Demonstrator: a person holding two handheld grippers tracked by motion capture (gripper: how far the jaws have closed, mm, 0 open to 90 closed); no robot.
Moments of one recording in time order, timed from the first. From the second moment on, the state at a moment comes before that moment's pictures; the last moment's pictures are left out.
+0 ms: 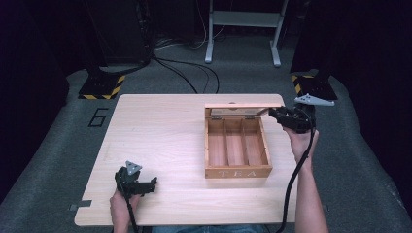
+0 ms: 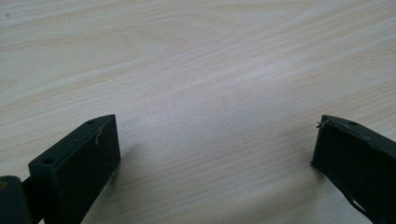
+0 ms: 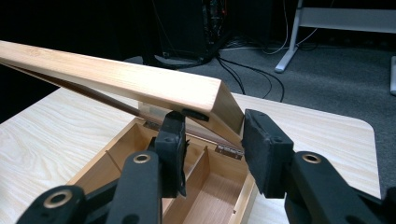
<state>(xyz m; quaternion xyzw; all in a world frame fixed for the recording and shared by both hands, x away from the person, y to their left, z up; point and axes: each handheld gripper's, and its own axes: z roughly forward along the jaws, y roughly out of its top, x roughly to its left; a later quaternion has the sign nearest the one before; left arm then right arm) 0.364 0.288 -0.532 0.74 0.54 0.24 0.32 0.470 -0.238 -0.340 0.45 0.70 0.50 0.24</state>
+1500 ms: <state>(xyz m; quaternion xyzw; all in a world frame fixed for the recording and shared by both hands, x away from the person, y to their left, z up) 0.365 0.289 -0.532 0.74 0.54 0.24 0.32 0.469 -0.238 -0.340 0.45 0.70 0.50 0.24</state>
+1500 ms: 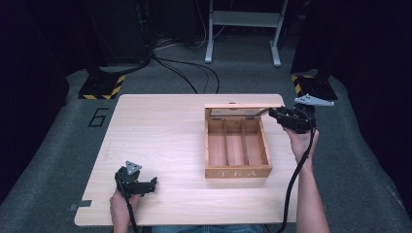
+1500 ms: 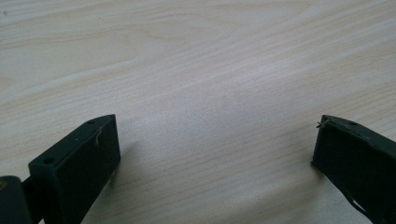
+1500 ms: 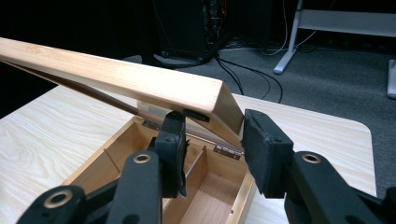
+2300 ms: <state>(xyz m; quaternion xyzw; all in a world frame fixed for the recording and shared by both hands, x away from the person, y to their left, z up) 0.365 0.289 -0.532 0.74 0.54 0.24 0.32 0.469 -0.238 -0.341 0.45 0.70 0.50 0.24</state>
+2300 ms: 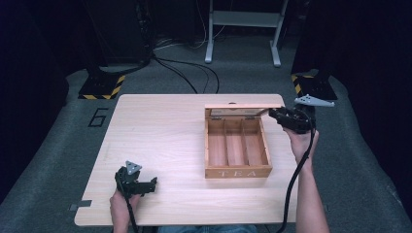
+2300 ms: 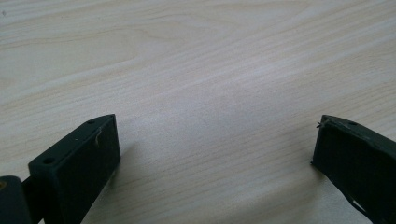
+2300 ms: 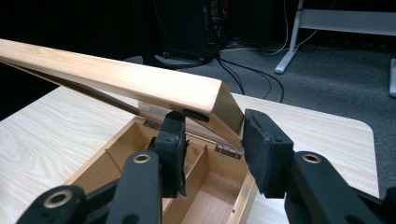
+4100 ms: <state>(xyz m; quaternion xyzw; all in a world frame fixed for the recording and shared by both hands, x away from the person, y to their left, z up) 0.365 0.289 -0.532 0.75 0.54 0.23 0.32 0.424 -0.242 -0.388 0.46 0.71 0.50 0.21</state>
